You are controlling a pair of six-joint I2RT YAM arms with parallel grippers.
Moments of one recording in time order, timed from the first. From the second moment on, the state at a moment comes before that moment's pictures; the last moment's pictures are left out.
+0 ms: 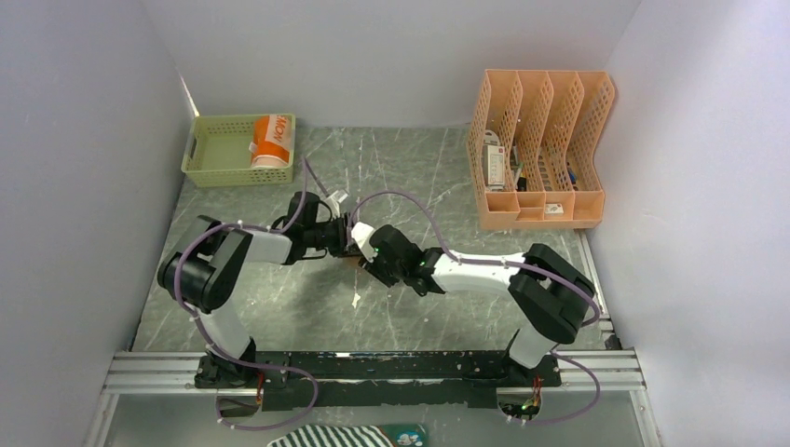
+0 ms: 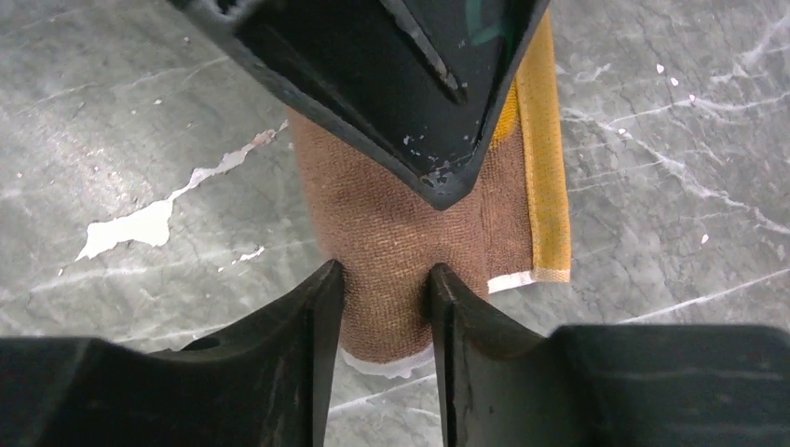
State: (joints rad) left arm -0.42 1.77 0.68 0.45 0.74 -0.68; right arm 0.98 1.61 0.84 -0.02 0.12 -0.19
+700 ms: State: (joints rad) left arm -0.19 1.40 0.61 0.31 0.71 -0.63; right arm 0.62 1.79 0.97 -0.03 -0.63 0.09
